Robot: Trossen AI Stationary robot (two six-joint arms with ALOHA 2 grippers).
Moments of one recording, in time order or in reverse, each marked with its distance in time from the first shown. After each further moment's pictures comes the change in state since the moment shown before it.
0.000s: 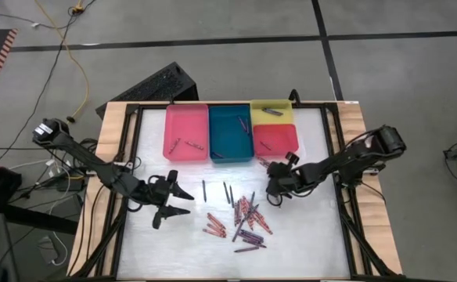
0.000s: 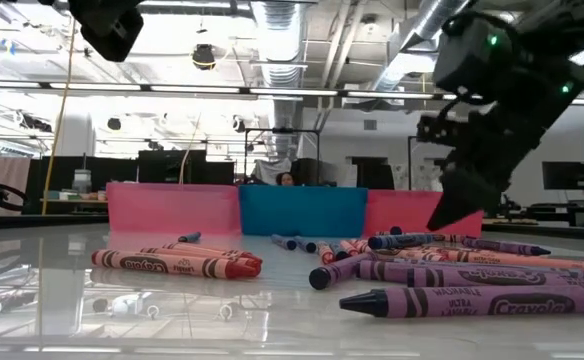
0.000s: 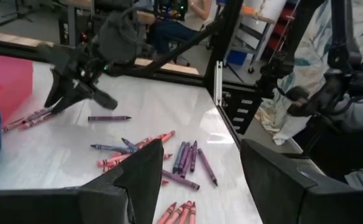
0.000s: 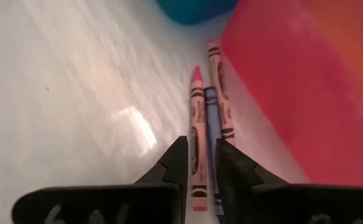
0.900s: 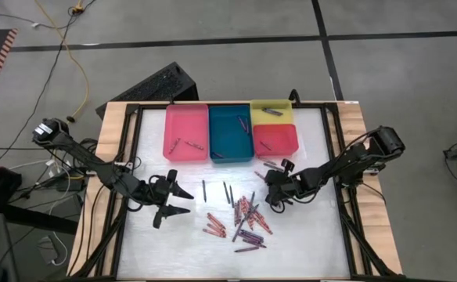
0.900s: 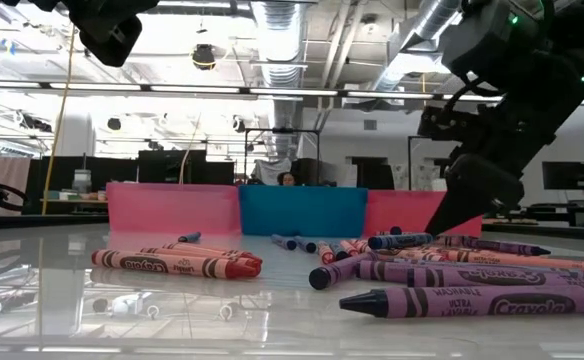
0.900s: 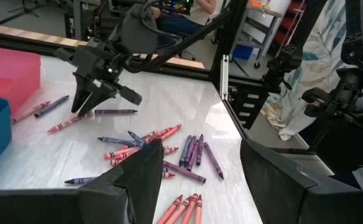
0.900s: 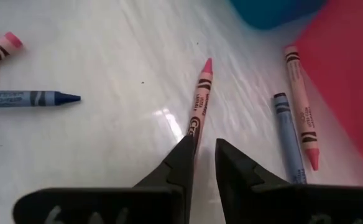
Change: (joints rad) left arm -0.001 -0.005 0.000 -0.038 -0.012 -0.005; right arm 0.082 0.008 0.002 0.092 -0.101 -0.003
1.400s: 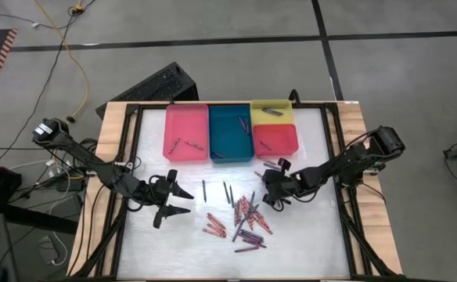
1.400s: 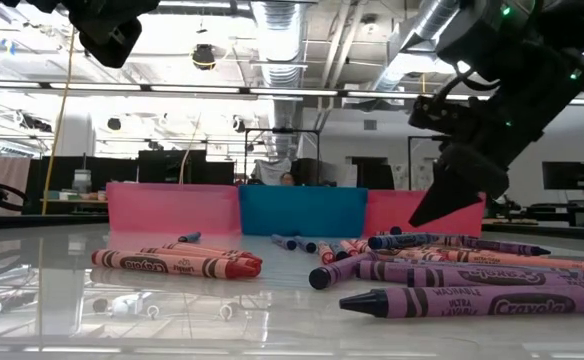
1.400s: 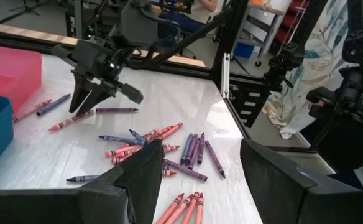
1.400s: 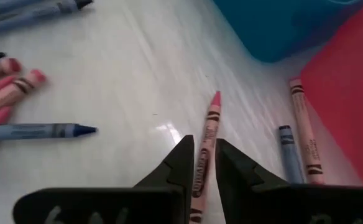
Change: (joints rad) left arm 0.000 0.000 0.000 -0.007 -0.002 0.000; right arm -0.020 0.000 0.000 0.095 0.005 -0.076
